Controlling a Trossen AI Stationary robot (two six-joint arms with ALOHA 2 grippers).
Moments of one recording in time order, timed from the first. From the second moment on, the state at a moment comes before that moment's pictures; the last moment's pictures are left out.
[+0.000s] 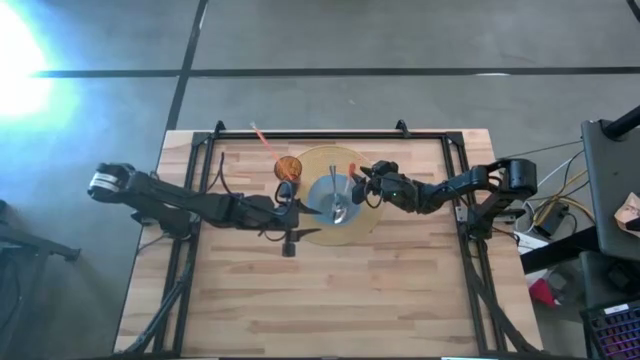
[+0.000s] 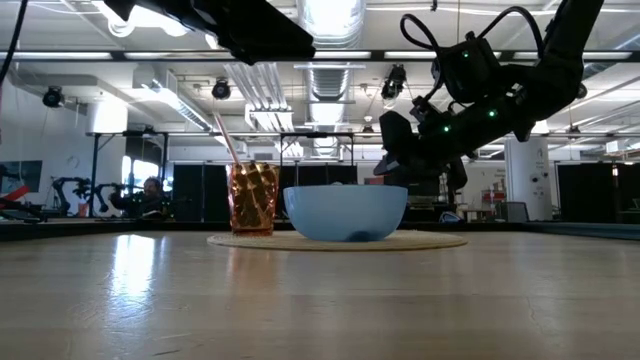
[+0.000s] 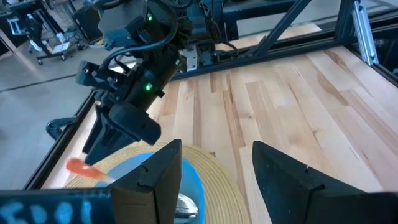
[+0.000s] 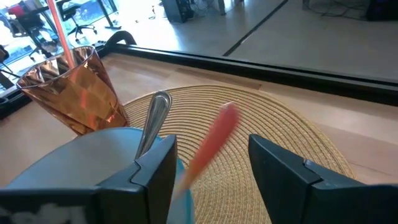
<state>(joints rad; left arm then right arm) -0.15 1.31 0.83 0.20 -0.23 0.16 -0.22 1.63 0.50 0.76 0.53 0.52</state>
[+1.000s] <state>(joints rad) -0.16 0.92 0.53 0.24 -0.18 0.11 -0.21 1.26 0.49 0.53 0.24 0.39</state>
